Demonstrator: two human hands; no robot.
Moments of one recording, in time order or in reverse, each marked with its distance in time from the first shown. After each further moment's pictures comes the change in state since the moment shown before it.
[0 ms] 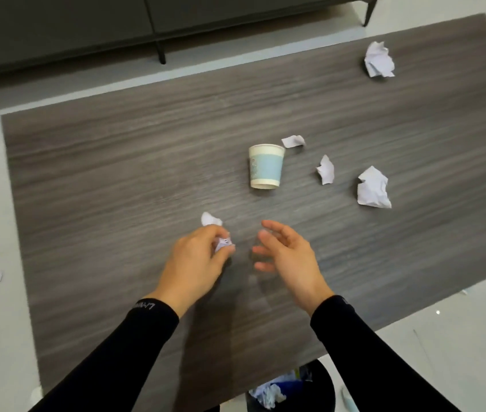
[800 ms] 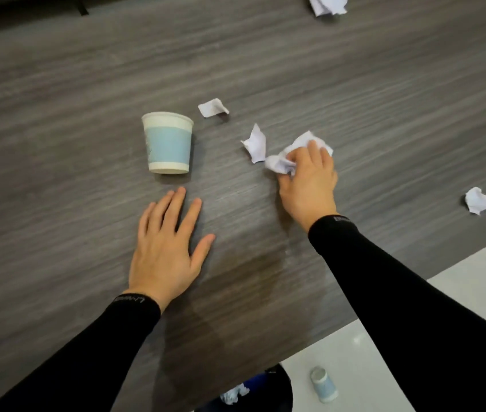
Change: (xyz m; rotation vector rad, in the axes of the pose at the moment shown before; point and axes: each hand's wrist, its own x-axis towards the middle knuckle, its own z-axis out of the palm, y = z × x) left_hand 0.043 0.019 0.129 0.567 0.065 0.299; right_hand 0.136 -0.018 -0.154 -1.027 0.422 -0.434
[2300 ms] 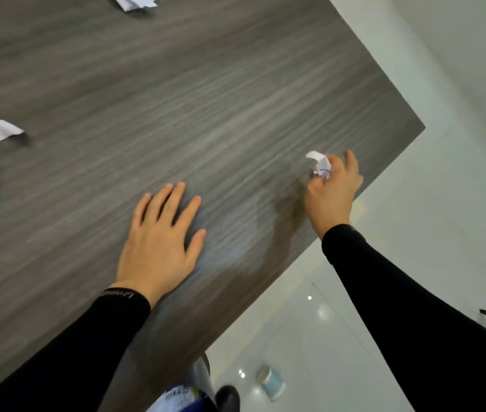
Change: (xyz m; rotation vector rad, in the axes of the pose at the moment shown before) left_hand 0.070 0.186 0.037 -0.019 -0.100 0.308; right_hand -0.017 0.208 -0.116 0.150 0.451 0.456
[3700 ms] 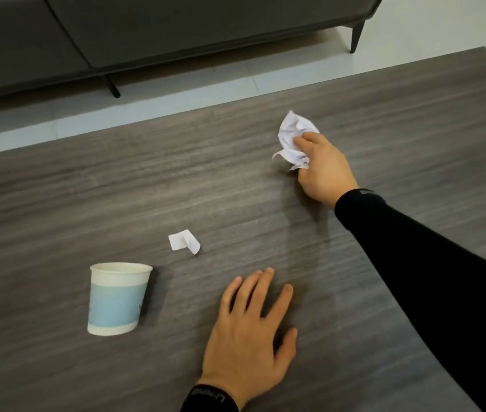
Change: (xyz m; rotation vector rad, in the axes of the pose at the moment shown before) left_hand 0.047 -0.076 -0.023 -0.121 0.070 -0.234; right_hand 0.104 -0.282 0.186 -0.081 -0.529 -0.839
